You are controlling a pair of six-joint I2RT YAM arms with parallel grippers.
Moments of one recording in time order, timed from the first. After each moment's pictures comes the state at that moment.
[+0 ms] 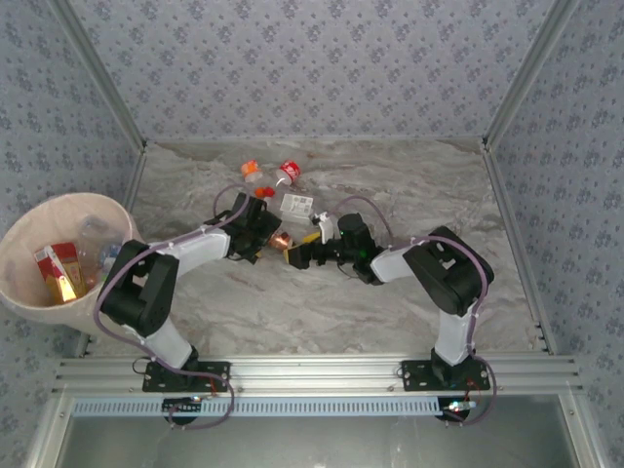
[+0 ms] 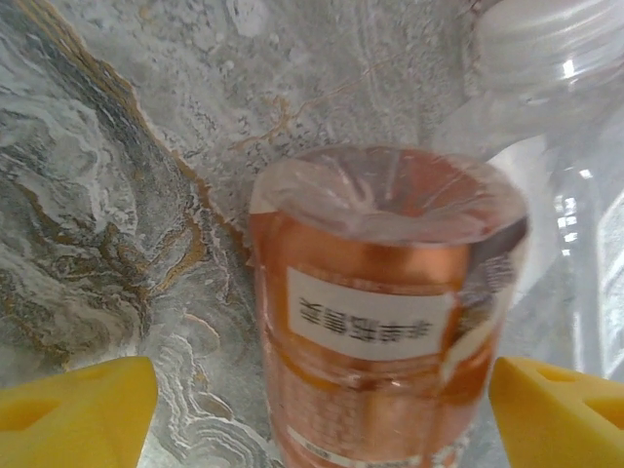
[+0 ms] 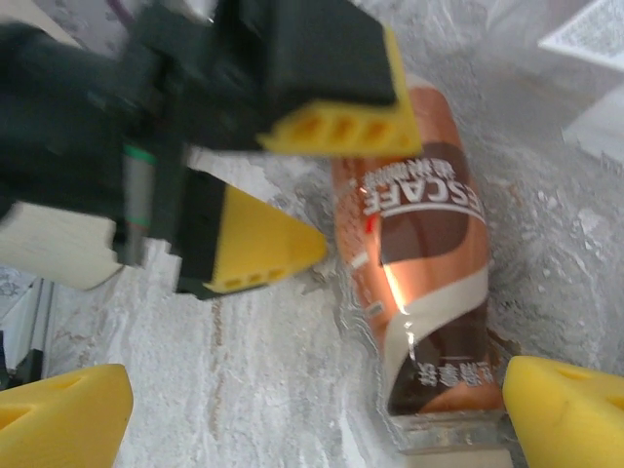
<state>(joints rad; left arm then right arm) -0.47 1.65 0.92 -0.24 0.01 -1.35 0.66 1.85 0.75 0.74 -0.54 0.43</state>
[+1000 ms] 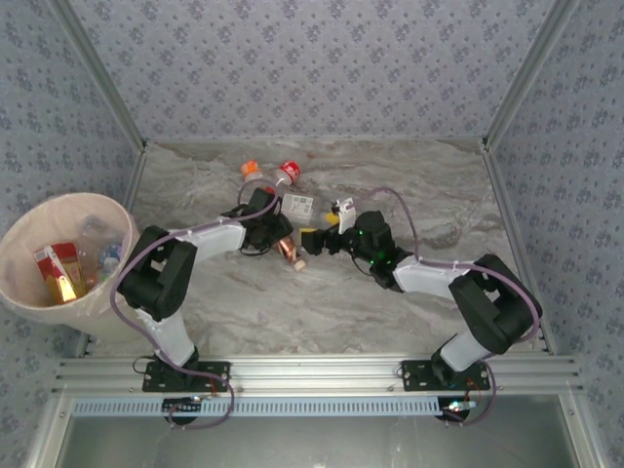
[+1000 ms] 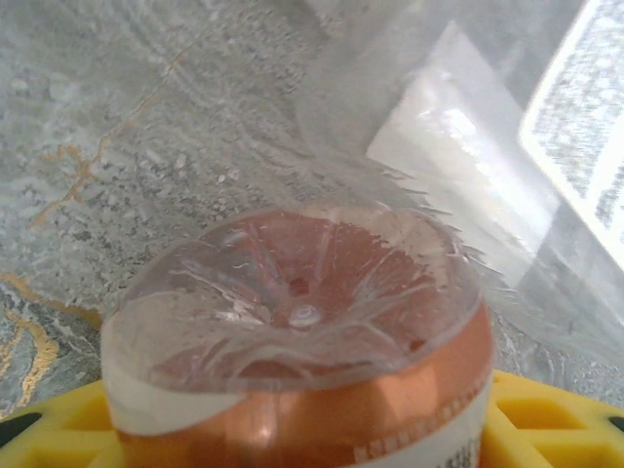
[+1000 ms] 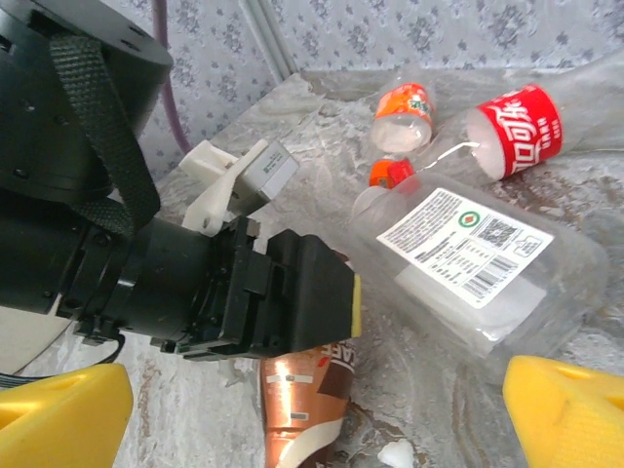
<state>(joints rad) -0.53 1.77 1.04 -0.25 -0.03 -0.97 0.65 1.53 0.65 0.64 -0.21 0.30</state>
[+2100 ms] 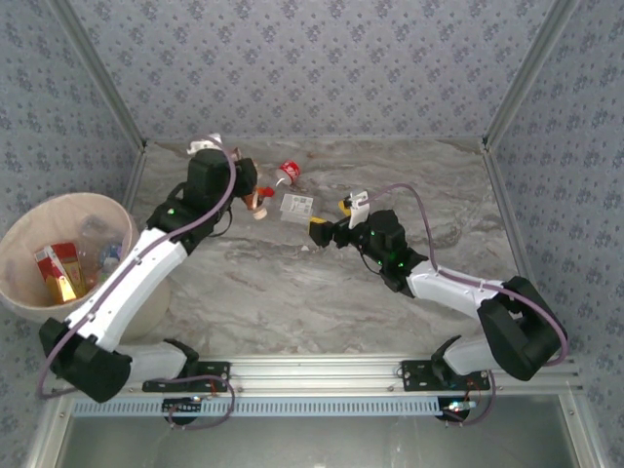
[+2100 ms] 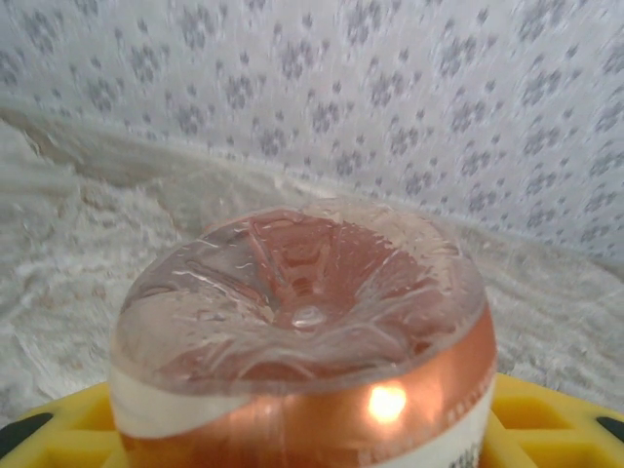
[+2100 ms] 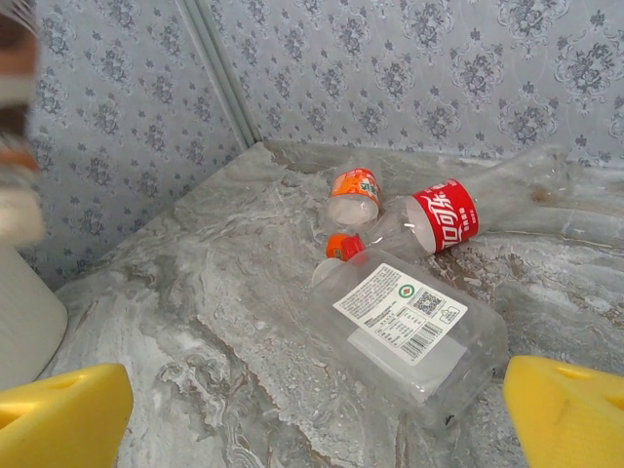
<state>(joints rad) -0.51 1.22 1.27 -0.46 -0.36 -0.53 0.65 1.37 0.64 0.57 -0.09 0.26</state>
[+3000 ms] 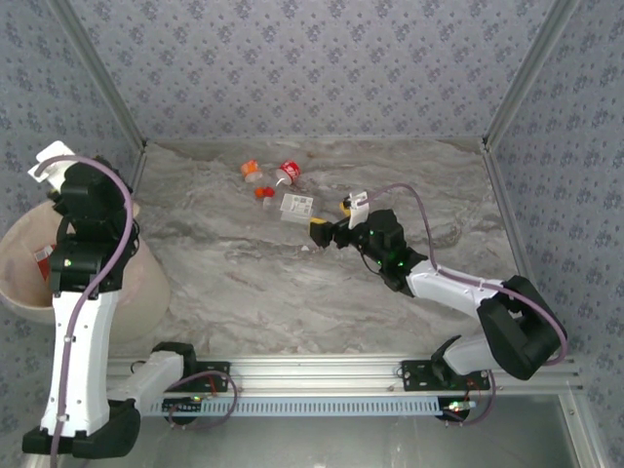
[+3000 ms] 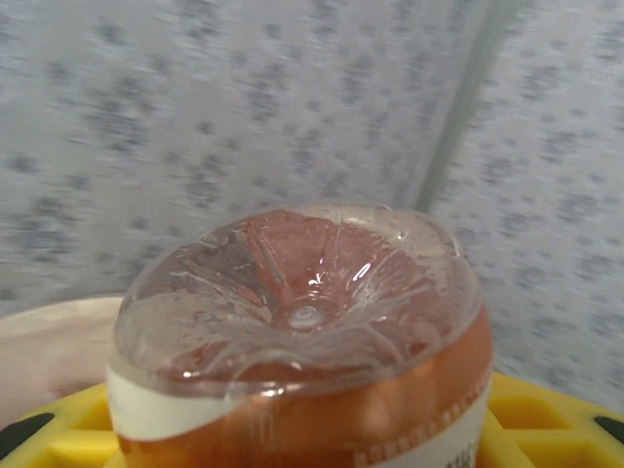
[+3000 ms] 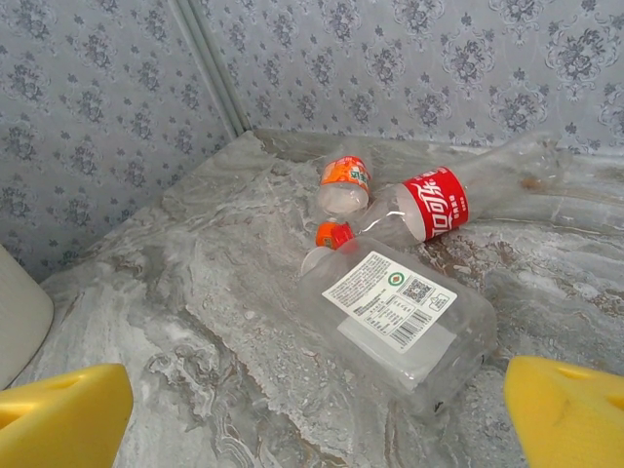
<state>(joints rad) -0.09 0.93 1.45 -0.76 -0.84 -0.38 0.65 1.38 0.65 0.54 -0.07 0.25</state>
